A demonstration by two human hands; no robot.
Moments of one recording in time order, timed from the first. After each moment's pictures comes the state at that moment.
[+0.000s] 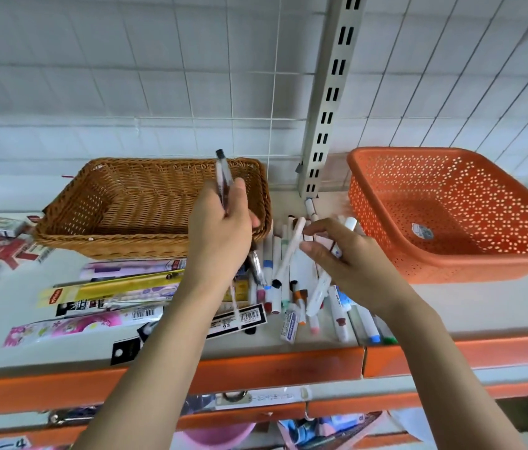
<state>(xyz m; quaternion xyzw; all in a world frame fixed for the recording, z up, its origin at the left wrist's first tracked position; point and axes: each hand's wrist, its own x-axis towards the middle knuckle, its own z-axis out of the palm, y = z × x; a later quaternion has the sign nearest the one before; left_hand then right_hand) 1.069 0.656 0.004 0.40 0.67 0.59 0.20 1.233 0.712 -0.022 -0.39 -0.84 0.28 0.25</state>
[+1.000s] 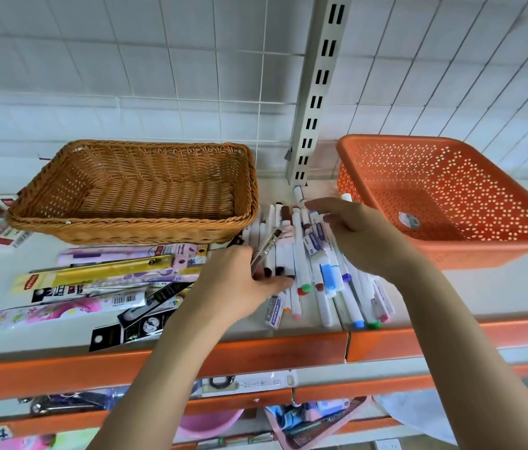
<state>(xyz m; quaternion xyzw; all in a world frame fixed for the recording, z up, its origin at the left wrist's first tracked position) 1.091 0.634 -0.035 0.57 0.75 0.25 0.24 1.250 0.733 -0.008 -0.44 -0.84 0.28 0.17</state>
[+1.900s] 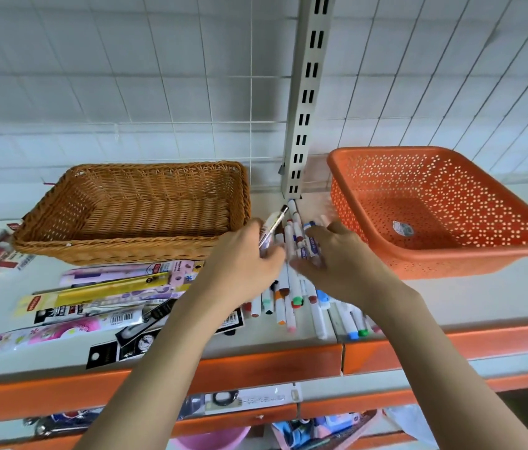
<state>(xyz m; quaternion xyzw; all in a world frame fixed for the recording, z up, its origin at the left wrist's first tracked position) 1.097 0.658 -0.013 0.60 0.73 0.27 0.17 1.243 0.722 -0.021 -0.46 -0.87 0.14 0.09</state>
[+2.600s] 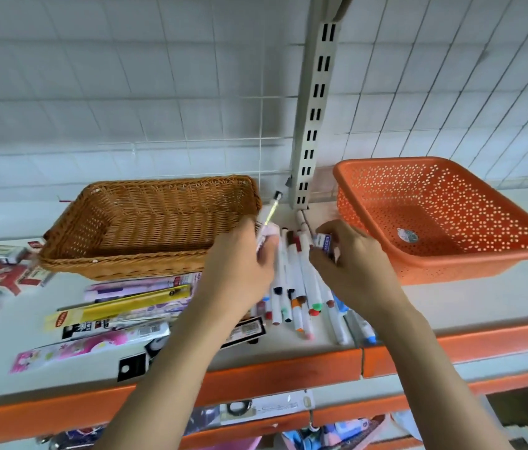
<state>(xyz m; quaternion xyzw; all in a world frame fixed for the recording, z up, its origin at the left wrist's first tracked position) 1.072 0.646 -0.003 0.61 0.72 0.34 0.05 1.227 0.702 -0.015 -0.49 -0.81 0.14 0.31</state>
